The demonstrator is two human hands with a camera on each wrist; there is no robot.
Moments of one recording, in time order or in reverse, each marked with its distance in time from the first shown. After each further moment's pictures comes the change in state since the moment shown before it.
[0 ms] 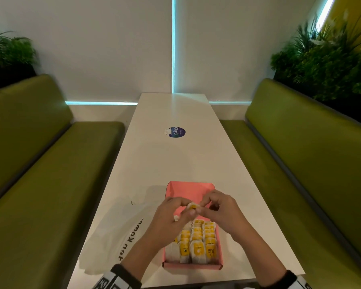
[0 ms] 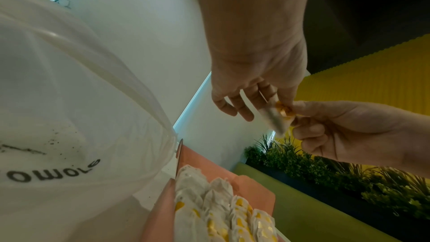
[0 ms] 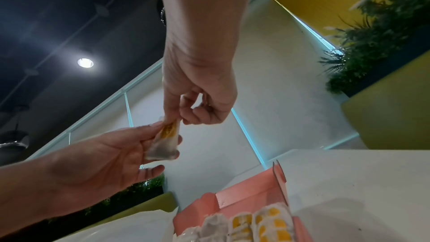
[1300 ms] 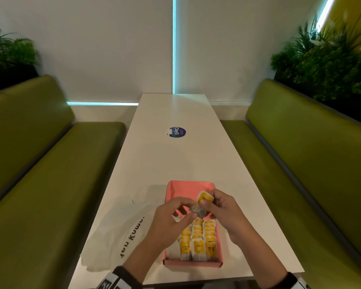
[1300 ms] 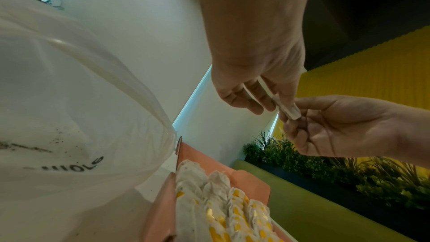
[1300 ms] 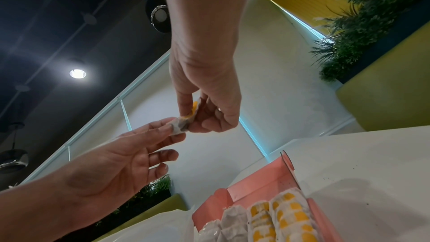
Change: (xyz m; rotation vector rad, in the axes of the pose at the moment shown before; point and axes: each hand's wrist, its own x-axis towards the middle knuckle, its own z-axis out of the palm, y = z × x) left_hand -0.009 0.000 0.006 -0.127 0.102 0.094; right_hand -0.006 -0.003 0.004 0.351 0.012 0.171
